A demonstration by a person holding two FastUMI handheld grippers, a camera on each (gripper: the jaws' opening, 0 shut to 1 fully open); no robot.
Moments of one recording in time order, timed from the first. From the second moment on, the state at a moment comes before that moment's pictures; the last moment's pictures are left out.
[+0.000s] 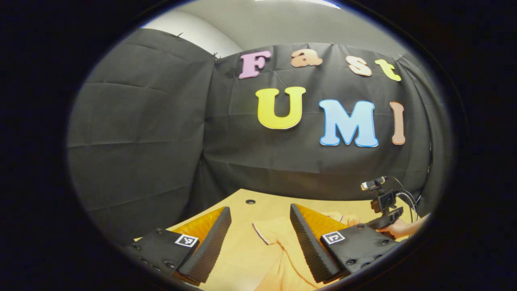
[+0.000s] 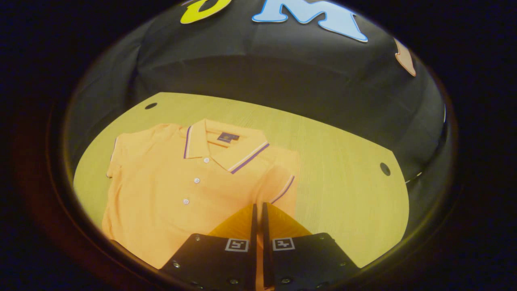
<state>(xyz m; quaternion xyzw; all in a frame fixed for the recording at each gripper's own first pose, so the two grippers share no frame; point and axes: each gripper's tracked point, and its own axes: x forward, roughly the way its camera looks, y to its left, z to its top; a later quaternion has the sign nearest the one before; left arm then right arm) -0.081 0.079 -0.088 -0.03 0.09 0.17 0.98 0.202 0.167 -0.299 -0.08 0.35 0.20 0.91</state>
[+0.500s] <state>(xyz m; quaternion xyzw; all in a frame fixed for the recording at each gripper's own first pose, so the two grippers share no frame) -0.043 0.068 -0.105 -0.03 0.09 0.13 0.99 0.195 0.163 -0.265 -0.06 0.33 0.20 0.92</state>
